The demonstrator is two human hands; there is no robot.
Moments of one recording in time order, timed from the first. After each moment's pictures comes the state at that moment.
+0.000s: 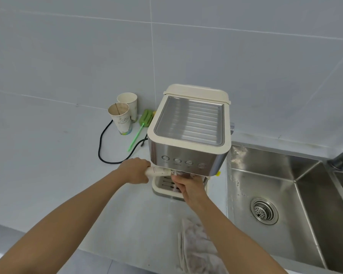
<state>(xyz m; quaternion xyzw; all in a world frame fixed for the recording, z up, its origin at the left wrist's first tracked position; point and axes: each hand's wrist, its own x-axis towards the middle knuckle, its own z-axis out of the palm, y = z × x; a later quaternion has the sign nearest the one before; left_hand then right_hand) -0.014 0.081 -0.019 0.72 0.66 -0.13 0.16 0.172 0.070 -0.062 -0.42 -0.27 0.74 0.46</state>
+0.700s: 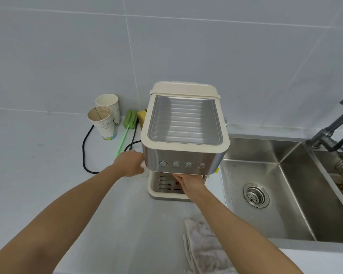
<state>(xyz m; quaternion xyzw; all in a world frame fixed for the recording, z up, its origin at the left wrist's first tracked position) -0.032 0.134 -0.032 0.77 0.61 -0.12 0.12 0.160 0.088 -0.058 -0.45 -0.23 0.68 0.54</state>
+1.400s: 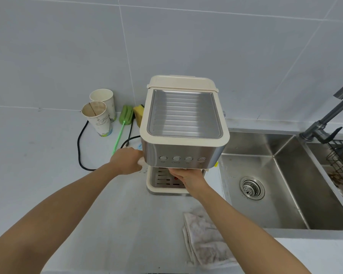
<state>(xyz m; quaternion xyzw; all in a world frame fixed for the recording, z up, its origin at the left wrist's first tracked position) -0.036 0.132 -0.037 0.79 0.60 -0.11 0.09 0.169 0.077 -0.059 -0.47 -0.35 0.67 0.47</state>
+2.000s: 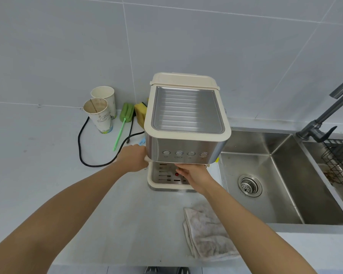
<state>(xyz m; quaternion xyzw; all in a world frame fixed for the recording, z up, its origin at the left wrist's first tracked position) -0.021 0.125 -0.035 0.76 0.64 -0.07 0.11 0.175 0.074 -0.045 -0.48 -0.31 0.68 0.45</state>
